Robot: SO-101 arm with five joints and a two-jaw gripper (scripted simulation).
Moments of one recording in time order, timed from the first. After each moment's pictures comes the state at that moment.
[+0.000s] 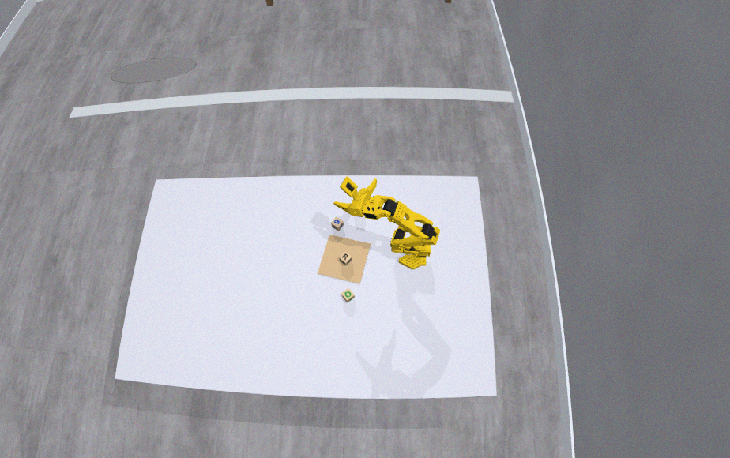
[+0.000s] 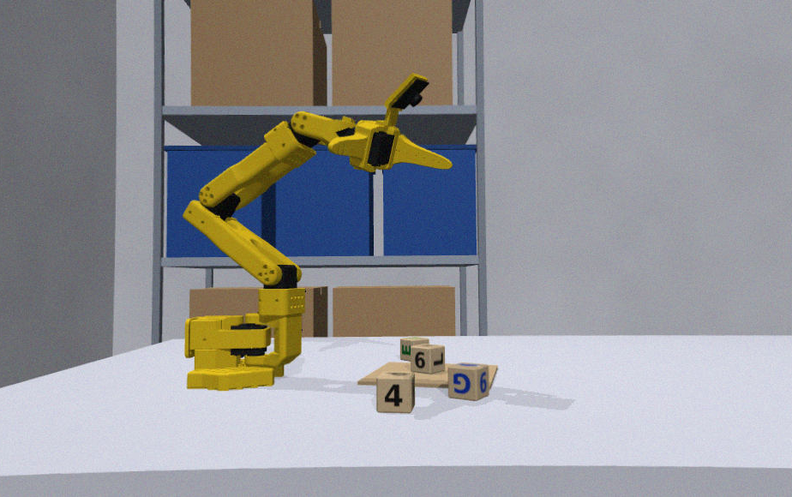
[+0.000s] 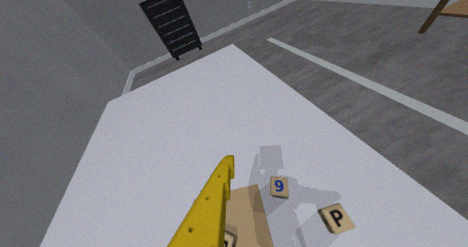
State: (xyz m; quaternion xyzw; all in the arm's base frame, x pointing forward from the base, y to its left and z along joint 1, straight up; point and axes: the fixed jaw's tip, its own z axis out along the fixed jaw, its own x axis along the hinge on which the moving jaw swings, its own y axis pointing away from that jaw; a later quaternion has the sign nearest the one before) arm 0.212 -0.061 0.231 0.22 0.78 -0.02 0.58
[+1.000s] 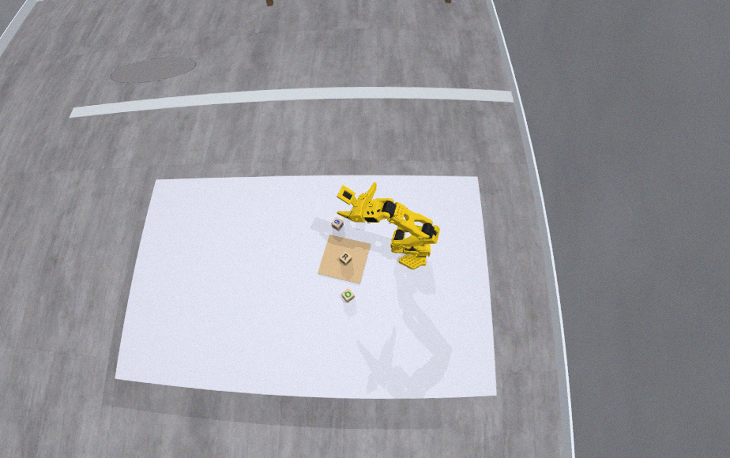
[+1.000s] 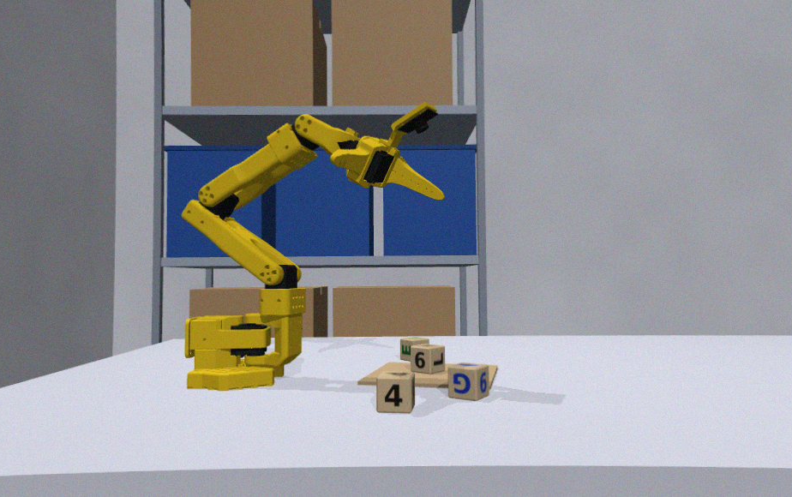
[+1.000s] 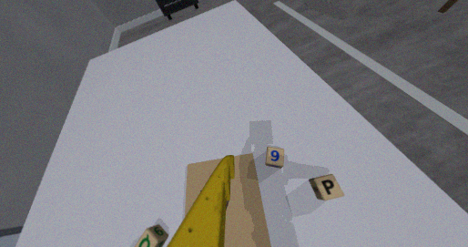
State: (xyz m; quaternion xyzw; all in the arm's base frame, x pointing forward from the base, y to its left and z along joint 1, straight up) arm 0.204 -0.047 0.200 0.19 0.84 -0.02 0.50
